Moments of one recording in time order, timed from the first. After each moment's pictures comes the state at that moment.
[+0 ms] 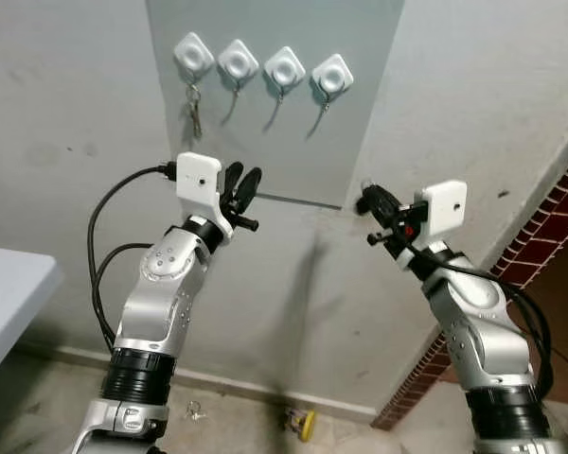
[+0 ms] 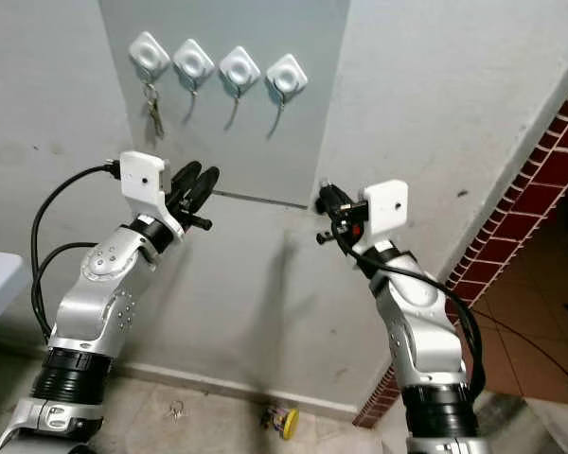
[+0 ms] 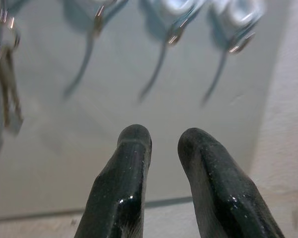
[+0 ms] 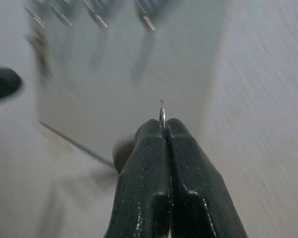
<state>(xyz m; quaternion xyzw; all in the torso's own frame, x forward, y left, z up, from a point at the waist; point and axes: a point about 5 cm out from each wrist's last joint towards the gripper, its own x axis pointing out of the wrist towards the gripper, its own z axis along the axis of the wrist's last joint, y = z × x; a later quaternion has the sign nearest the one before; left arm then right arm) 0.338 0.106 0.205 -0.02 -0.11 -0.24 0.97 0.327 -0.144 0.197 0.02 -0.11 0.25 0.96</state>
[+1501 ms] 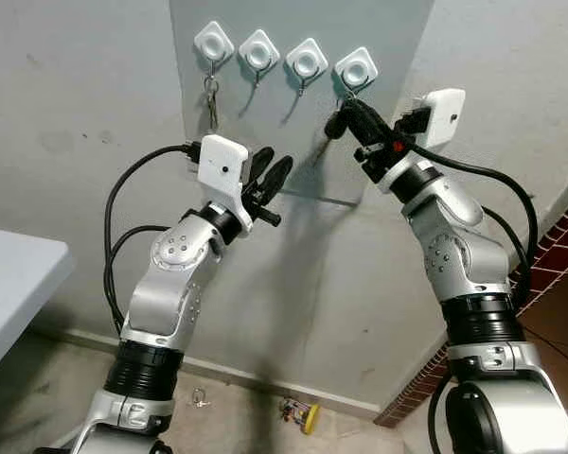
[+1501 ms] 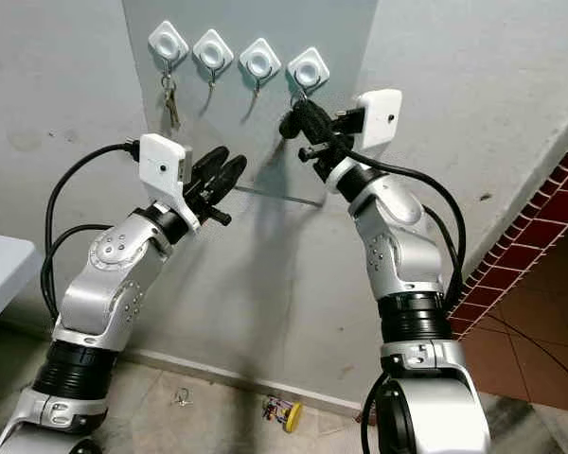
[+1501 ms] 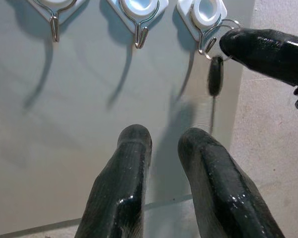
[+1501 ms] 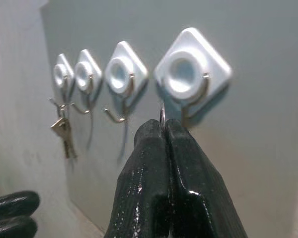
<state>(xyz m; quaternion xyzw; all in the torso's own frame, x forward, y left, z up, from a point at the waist) 0.333 0.088 0.218 -0.01 -0.11 -0.29 0.95 0.370 -0.127 0.253 0.11 -0.16 0.28 0.94</state>
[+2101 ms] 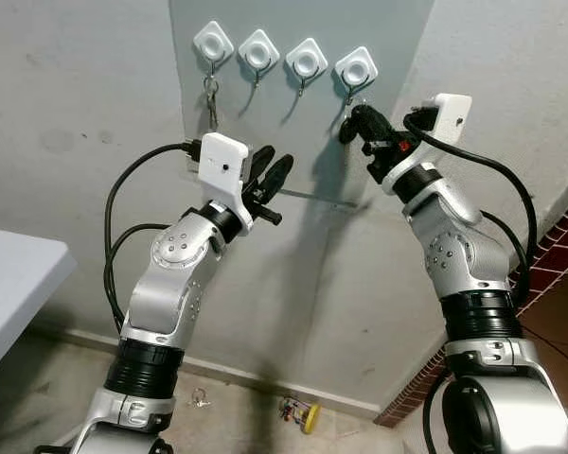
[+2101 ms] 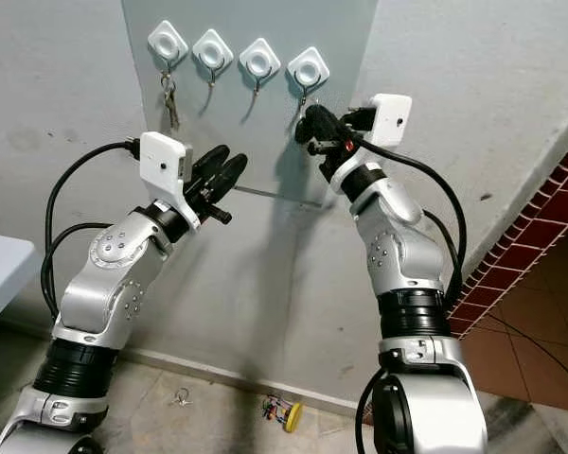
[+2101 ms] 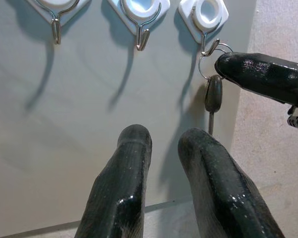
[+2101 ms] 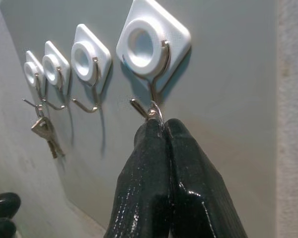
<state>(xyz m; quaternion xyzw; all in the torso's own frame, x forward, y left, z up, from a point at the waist) 0.334 0.089 0.221 -0.01 -0.12 -0.29 0.95 0.376 -0.127 0.244 0.17 -0.12 0.26 0.94</state>
